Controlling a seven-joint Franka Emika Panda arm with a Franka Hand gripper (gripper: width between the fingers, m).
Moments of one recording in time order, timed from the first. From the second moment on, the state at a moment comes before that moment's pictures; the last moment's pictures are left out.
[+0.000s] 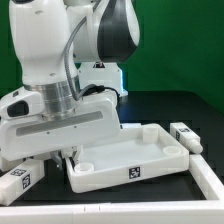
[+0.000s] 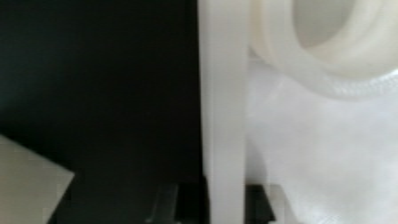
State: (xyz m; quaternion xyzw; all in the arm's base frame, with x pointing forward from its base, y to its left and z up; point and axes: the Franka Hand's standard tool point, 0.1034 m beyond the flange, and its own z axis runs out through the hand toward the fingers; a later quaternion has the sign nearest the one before) arm 0.514 -0.082 0.008 -0.99 -0.10 0.01 0.05
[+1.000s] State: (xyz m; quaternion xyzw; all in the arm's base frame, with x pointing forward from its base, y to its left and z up) arm 0.563 -0.072 0.008 -1.00 0.04 0.01 0.06
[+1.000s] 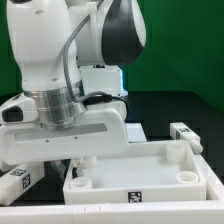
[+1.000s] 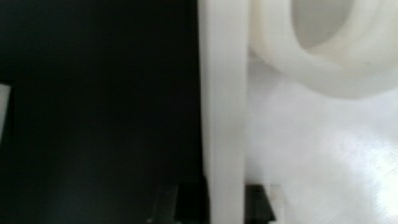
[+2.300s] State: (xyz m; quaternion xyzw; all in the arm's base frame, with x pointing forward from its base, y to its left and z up) arm 0.593 -0.045 0.040 -1.00 -0.02 0.06 0.03
